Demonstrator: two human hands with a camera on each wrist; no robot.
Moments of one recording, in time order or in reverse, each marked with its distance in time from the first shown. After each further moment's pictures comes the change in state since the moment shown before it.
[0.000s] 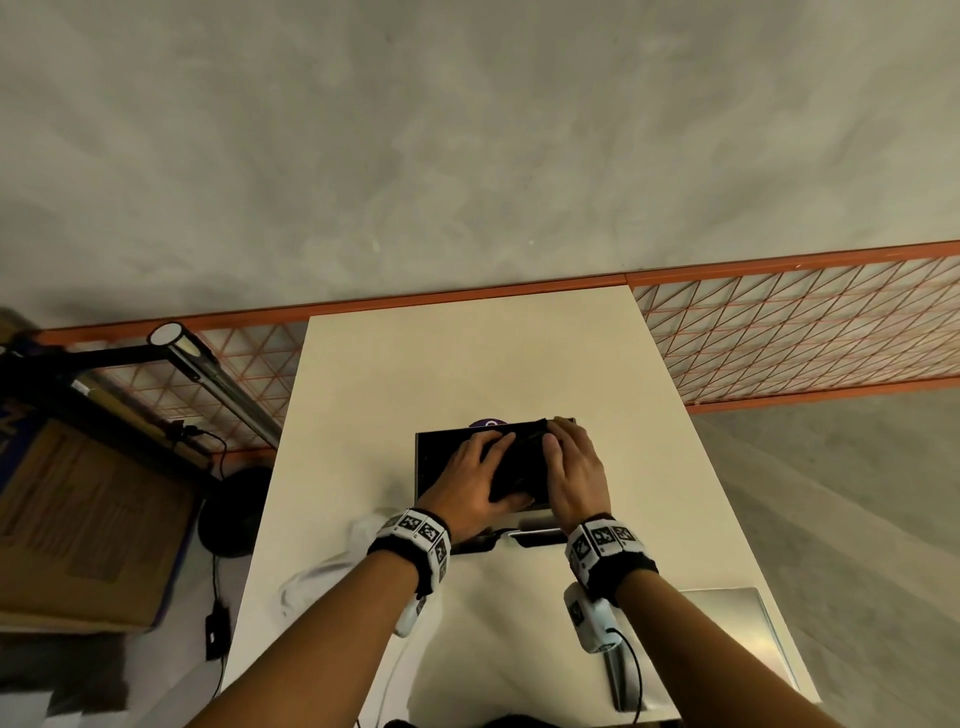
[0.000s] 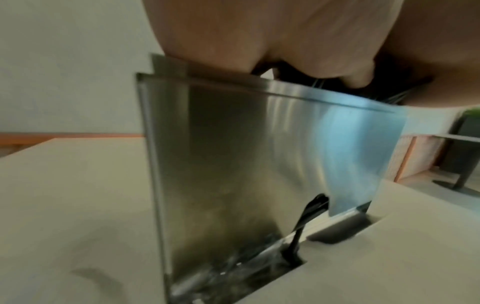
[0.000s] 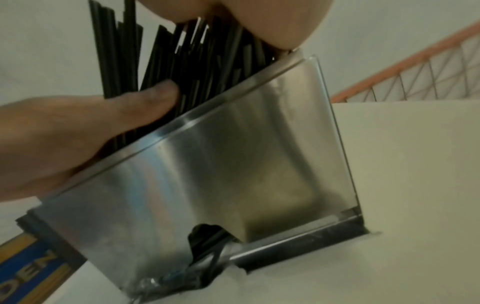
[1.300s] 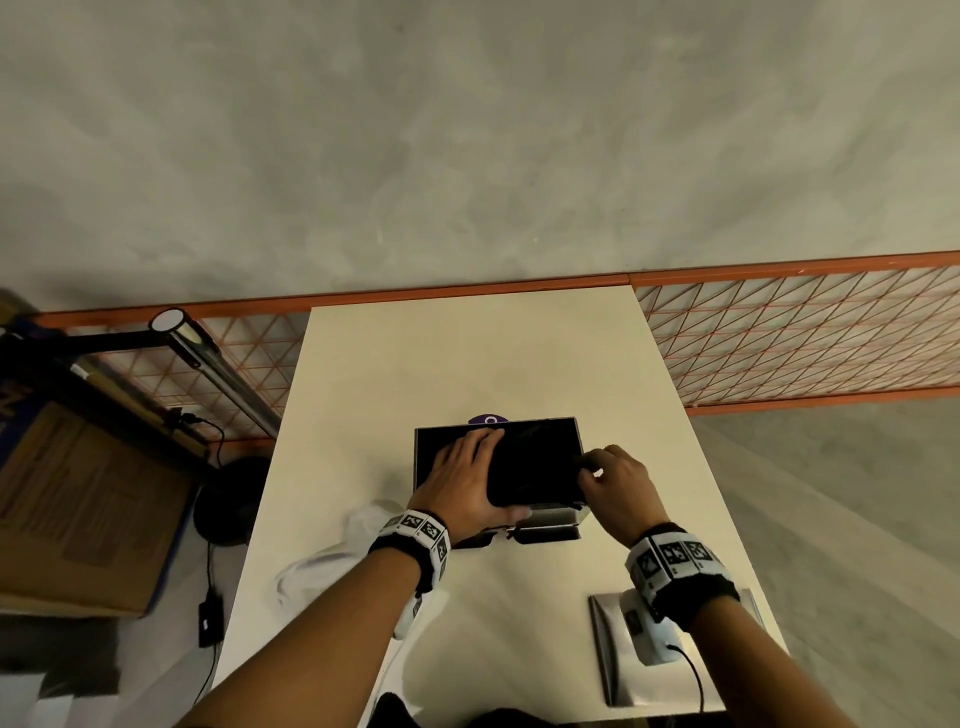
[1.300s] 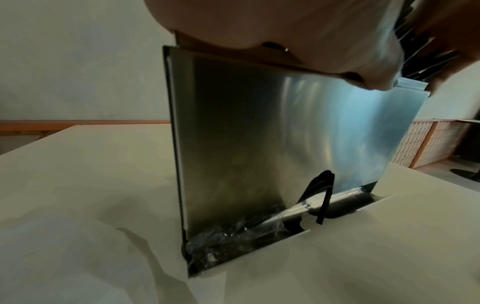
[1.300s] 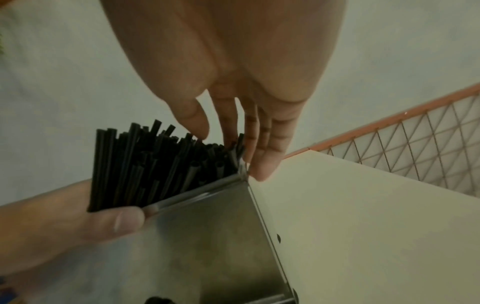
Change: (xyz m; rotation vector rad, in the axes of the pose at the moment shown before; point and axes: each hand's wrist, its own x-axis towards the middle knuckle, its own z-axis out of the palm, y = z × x) left_hand -0.011 0.012 -0.007 0.132 0.046 -0.084; right_hand -0.009 0.010 -0.061 -0.343 -0.222 0.098
